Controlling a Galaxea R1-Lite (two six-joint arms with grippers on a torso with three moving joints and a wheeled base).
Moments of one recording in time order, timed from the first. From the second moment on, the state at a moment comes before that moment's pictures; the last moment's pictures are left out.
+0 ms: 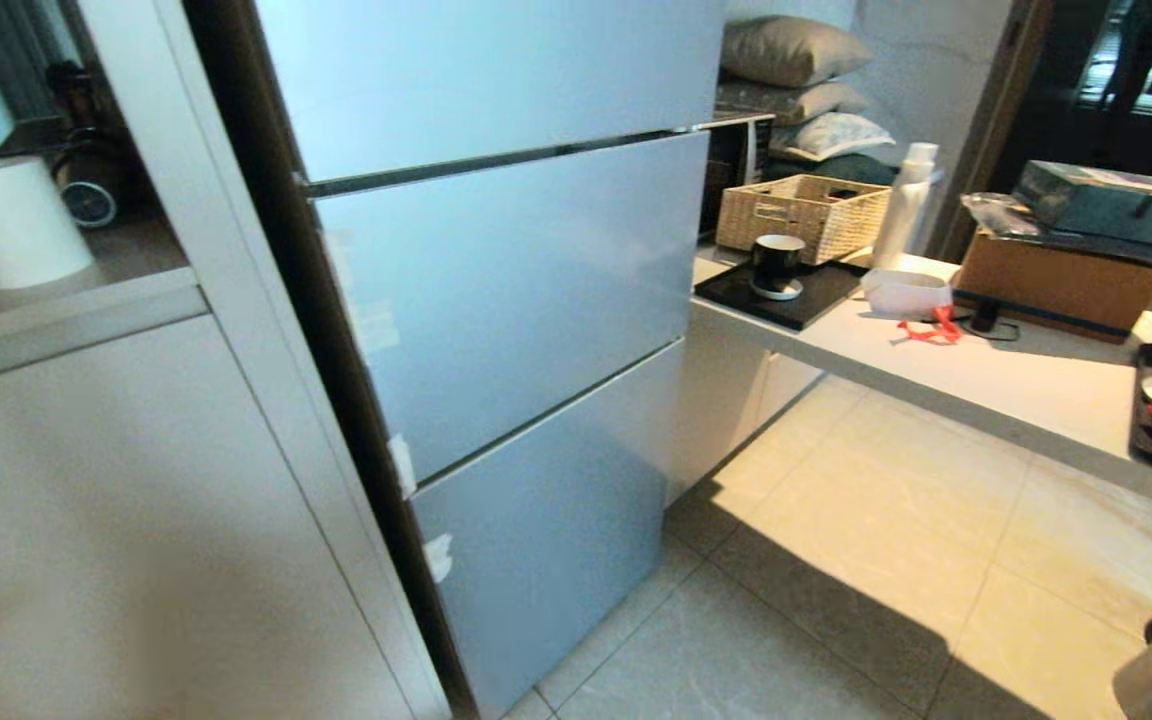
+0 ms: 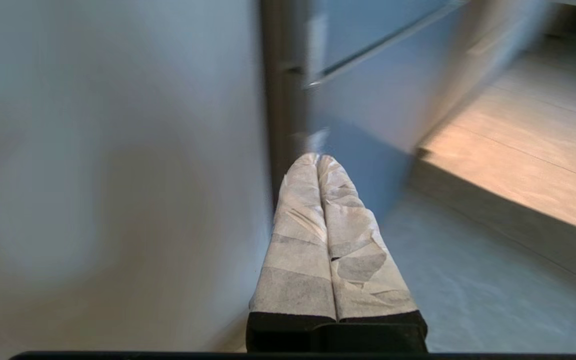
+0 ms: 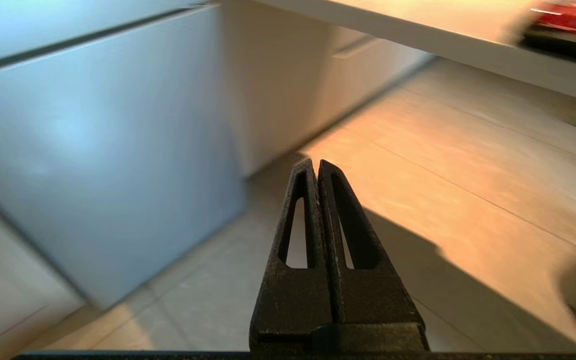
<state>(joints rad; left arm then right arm) 0.00 0.00 0.00 0.00 0.00 0.01 -0.01 0.00 0.00 0.00 -0.03 0.04</state>
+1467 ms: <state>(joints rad) 0.01 1.45 -0.60 -0.94 0.19 -0.48 -0.01 0.00 0.00 0.00 -0.03 0.04</state>
